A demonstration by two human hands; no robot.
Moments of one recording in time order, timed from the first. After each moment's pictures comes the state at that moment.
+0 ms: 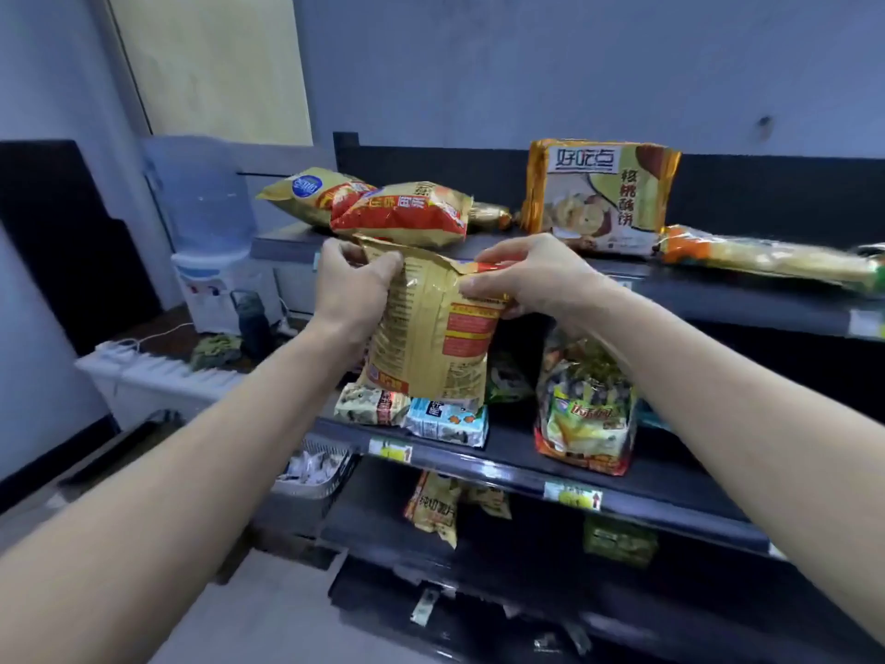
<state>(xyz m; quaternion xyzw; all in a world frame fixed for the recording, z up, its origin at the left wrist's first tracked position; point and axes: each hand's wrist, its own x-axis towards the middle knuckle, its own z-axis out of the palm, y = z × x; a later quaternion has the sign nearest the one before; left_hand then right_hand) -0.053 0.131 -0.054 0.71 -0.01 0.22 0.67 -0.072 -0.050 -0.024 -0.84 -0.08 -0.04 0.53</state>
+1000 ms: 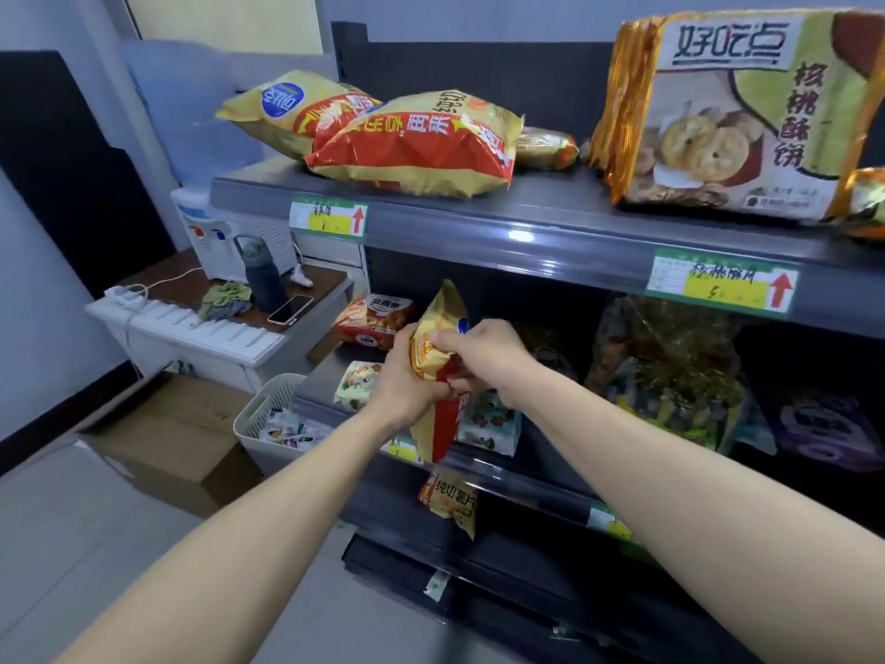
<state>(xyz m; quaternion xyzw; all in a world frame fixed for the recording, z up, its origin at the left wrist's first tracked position) 0.084 0.124 -0.238 0.83 -0.03 0.03 0.56 0.083 0.002 -0.179 -0.78 0.08 0.09 0.61</state>
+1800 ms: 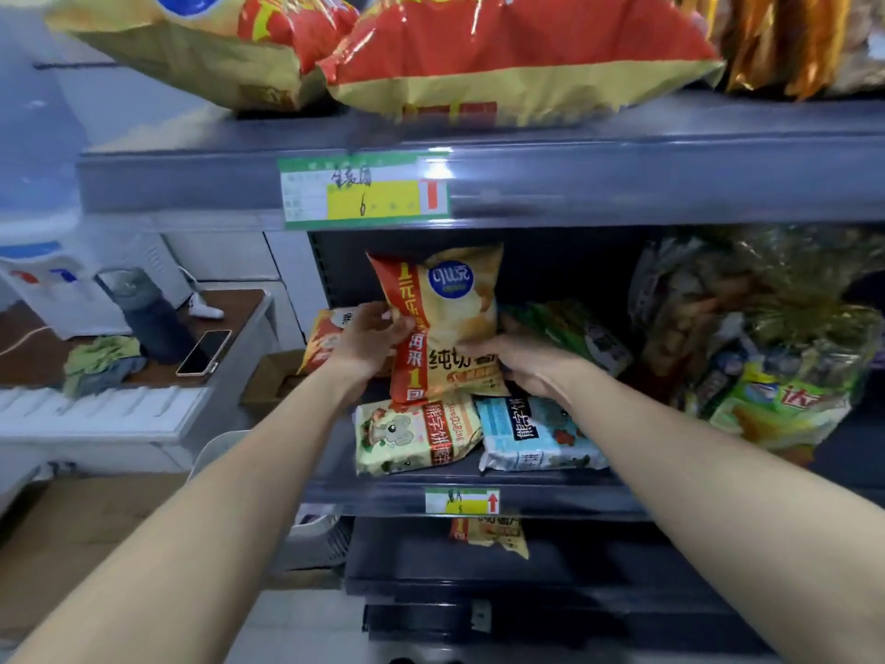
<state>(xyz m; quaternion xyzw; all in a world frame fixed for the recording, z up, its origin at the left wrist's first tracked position) 0.278 0.225 -0.282 0.76 -0.04 -0.11 0.64 0.226 0.038 -0.291 -0.69 0.14 0.09 0.71</state>
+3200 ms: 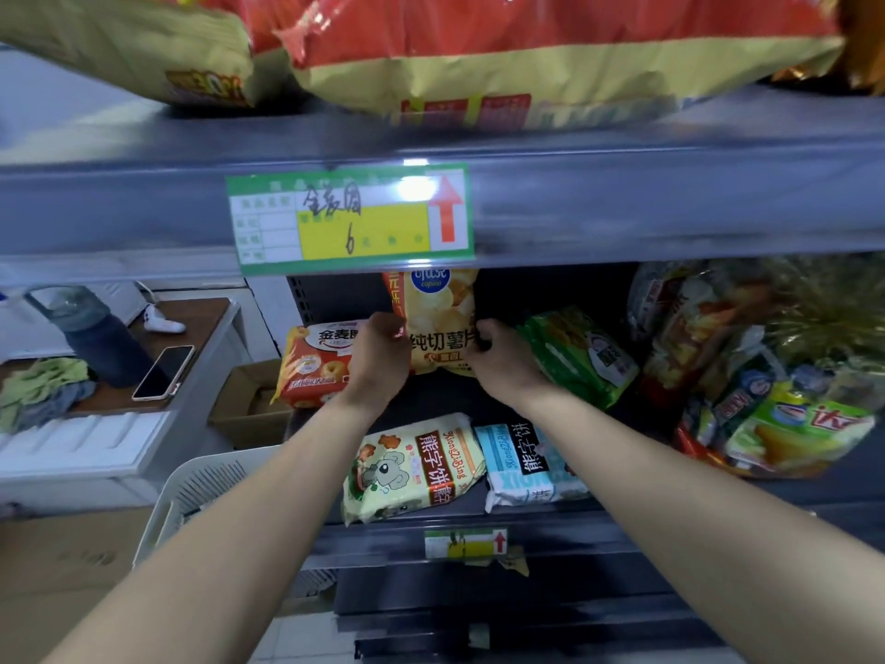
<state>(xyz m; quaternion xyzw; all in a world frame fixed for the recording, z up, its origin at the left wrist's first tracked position) 0.314 0.186 -0.296 0.87 -0.08 -0.01 0.48 0.249 0.056 -0.293 -0.87 0.19 -0.09 0.44</state>
